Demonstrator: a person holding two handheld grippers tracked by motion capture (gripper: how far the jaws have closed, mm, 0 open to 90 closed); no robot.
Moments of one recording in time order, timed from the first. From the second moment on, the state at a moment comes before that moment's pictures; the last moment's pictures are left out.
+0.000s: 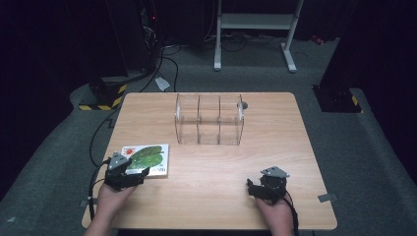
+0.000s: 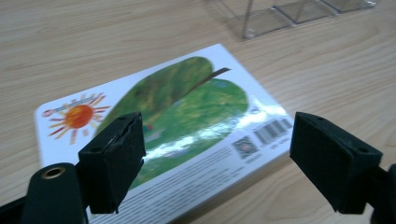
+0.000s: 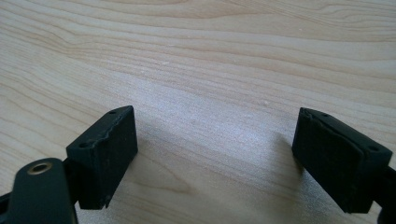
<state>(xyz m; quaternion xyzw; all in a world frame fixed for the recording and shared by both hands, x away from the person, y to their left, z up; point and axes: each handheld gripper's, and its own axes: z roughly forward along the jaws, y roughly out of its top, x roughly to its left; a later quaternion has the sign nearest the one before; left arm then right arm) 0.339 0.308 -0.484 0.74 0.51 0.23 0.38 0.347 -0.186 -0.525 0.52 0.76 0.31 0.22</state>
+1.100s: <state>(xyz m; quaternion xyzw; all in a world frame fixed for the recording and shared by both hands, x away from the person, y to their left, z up) 0.354 0.359 -0.514 0.69 0.59 0.20 0.37 0.347 -0.186 -0.525 0.52 0.76 0.31 0.22</state>
